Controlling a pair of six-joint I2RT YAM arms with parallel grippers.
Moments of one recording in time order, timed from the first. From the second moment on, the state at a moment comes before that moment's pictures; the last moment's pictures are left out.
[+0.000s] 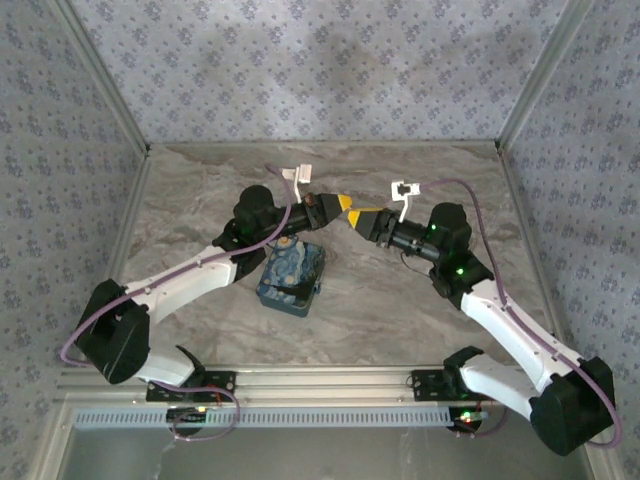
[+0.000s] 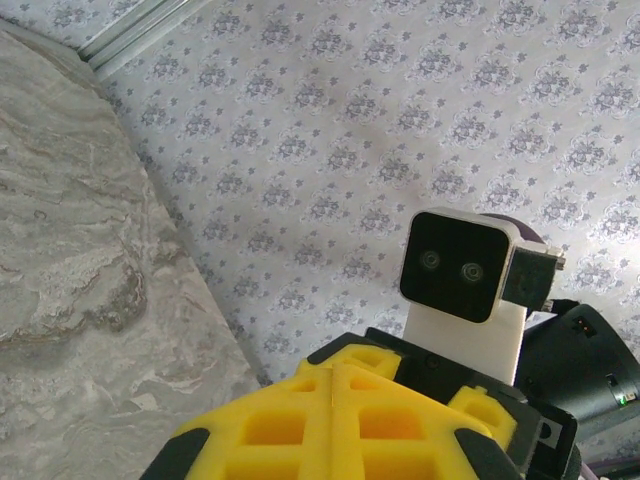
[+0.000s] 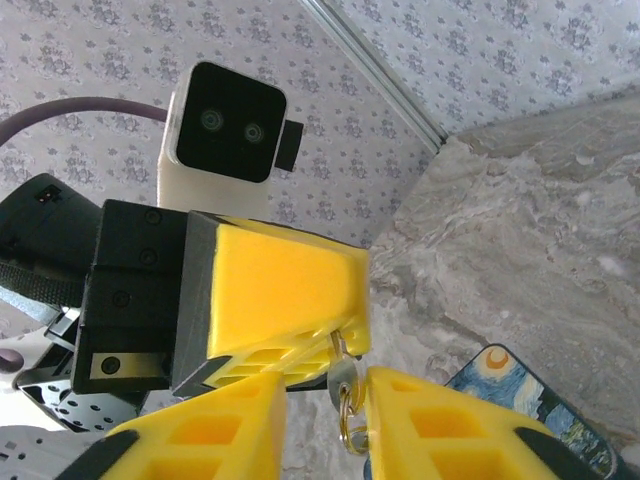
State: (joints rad) left arm -0.73 1.42 0.96 0.52 0.51 -1.09; right arm 0.47 1.00 0.73 0.24 -0.59 0.73
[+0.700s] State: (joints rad) left arm -0.73 1.42 0.94 0.56 0.50 -1.09; right arm 0.47 1.00 0.73 0.23 -0.56 0.72
